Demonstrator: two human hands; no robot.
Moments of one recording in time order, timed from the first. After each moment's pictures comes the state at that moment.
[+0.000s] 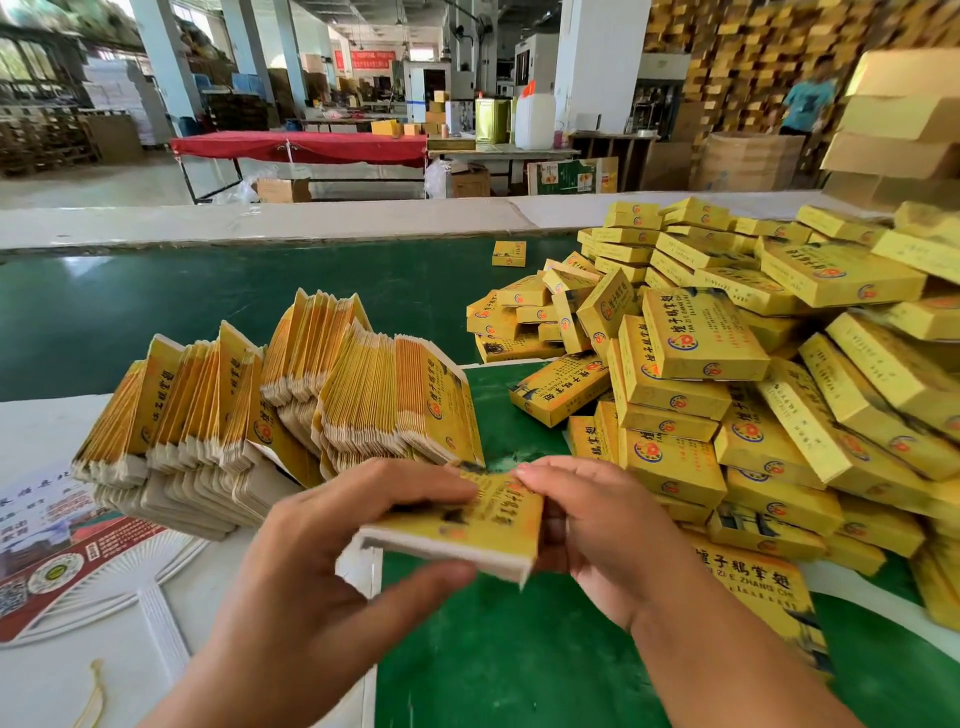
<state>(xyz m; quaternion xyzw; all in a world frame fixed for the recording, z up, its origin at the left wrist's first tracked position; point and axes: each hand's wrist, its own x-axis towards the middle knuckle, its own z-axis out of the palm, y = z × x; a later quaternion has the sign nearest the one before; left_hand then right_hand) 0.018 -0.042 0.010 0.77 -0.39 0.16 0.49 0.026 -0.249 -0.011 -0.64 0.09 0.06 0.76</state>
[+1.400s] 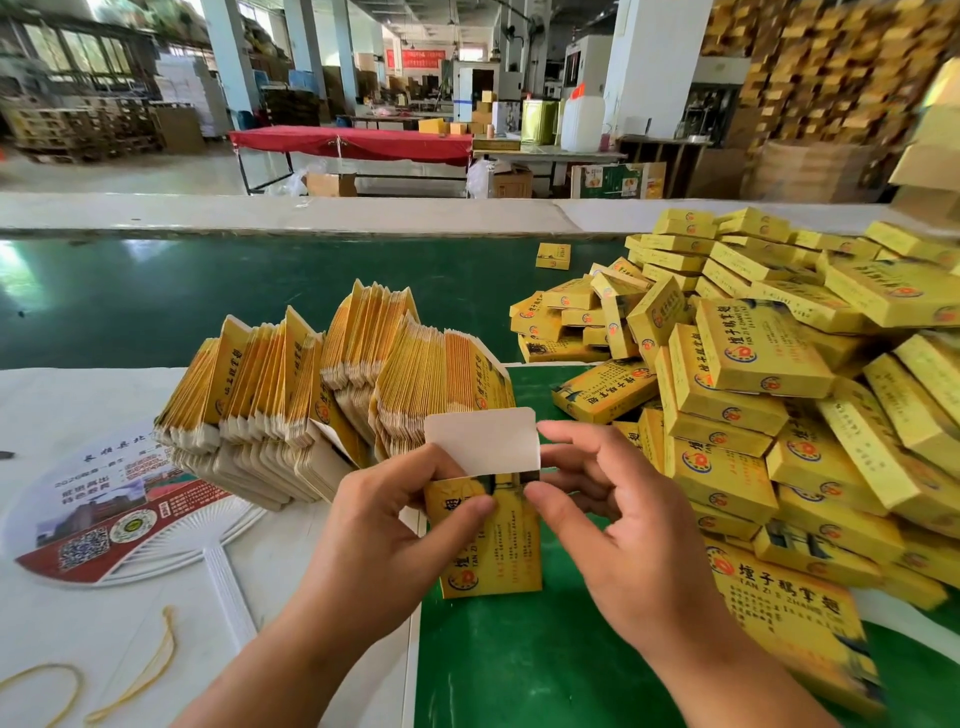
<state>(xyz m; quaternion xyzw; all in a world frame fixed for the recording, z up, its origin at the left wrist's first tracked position) 0.045 -0.044 -0.025 0.78 -0.28 0.16 0.54 0.013 -0.236 -0.018 -0.79 -0.18 -0.27 0.53</state>
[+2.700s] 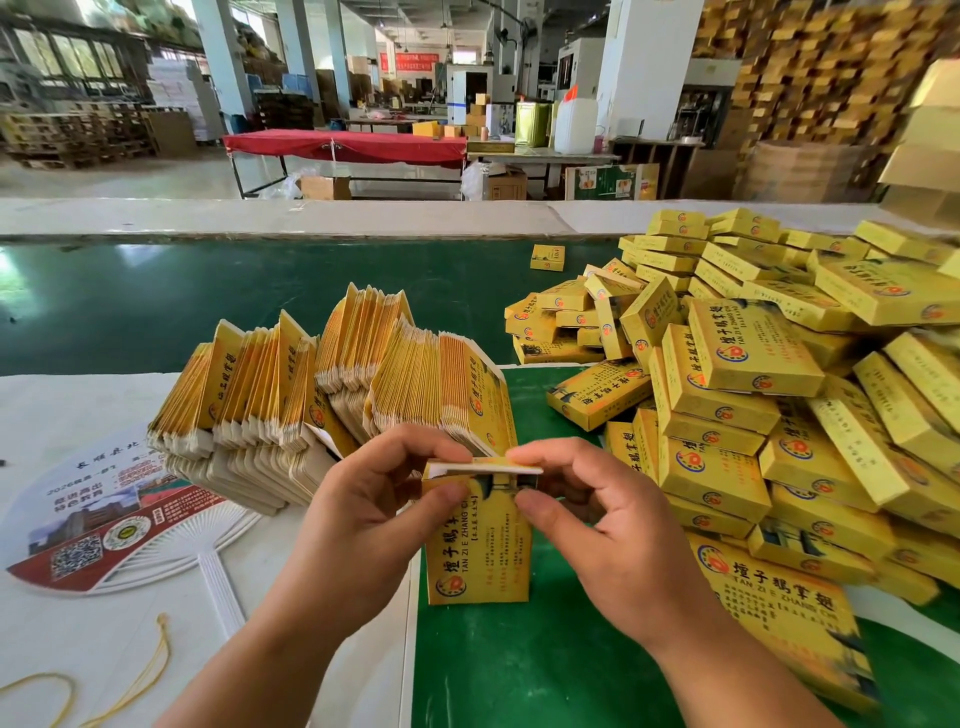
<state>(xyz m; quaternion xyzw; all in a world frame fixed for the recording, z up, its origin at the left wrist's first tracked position) 0.052 -0.039 -0.023 0.66 -0.27 0.05 0.70 0.016 -0.240 -0.019 -0.77 -0.20 -0.16 0.58</state>
